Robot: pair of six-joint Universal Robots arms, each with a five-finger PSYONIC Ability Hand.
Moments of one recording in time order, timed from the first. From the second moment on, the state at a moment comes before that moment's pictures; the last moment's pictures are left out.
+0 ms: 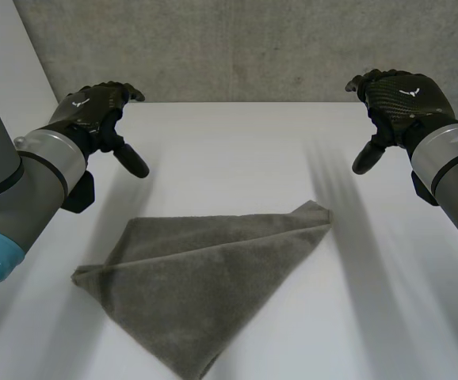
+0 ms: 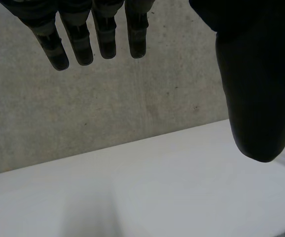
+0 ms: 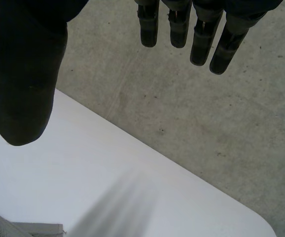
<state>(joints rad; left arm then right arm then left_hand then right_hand) 4.30 -1.82 -1.35 3.04 -1.61 3.02 1.93 -1.37 1.39 0.06 1.54 2.95 0.30 0.24 0.22 0.23 0.05 0.24 0.25 0.21 0.23 0.06</state>
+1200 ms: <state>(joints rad) 4.45 -1.87 -1.81 3.10 -1.54 3.35 1.98 -1.00 1.52 -0.08 1.27 2.78 0.42 0.44 0.22 0.23 0.26 0.55 0.55 0.21 0.23 0.38</state>
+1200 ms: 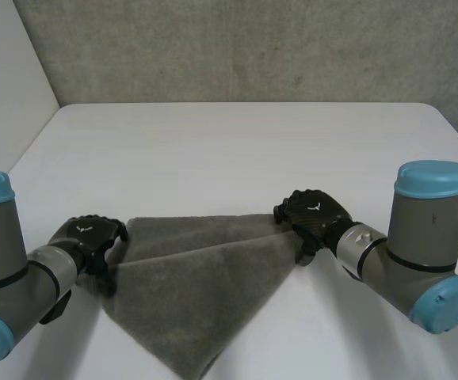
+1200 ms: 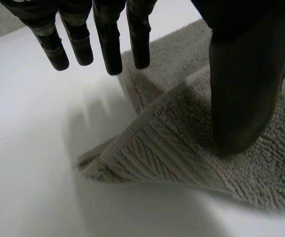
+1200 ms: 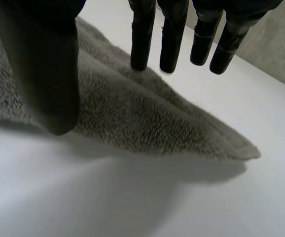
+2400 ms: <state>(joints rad) 4.48 -2.03 -1.54 3.01 -1.41 3.36 1.97 -0.95 1.35 0.04 1.20 2.52 1.31 1.31 0.22 0.23 1.15 1.32 1.29 0.21 0.23 1.16</state>
